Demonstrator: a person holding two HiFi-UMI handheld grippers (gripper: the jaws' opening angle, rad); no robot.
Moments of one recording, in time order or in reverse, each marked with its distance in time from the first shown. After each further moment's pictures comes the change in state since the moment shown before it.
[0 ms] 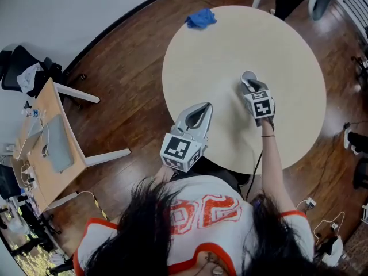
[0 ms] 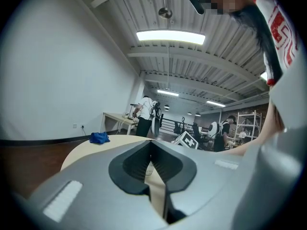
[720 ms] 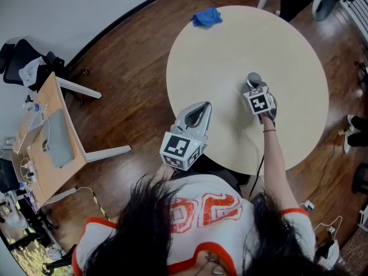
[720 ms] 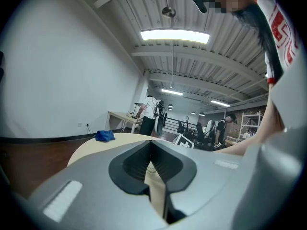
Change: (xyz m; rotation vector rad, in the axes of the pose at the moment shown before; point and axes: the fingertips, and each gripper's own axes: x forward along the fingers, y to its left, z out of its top) left arm -0.008 0.013 -0.006 -0.019 0.013 0.047; right arm 0.030 -0.002 -0.023 -0.125 0.150 -0.018
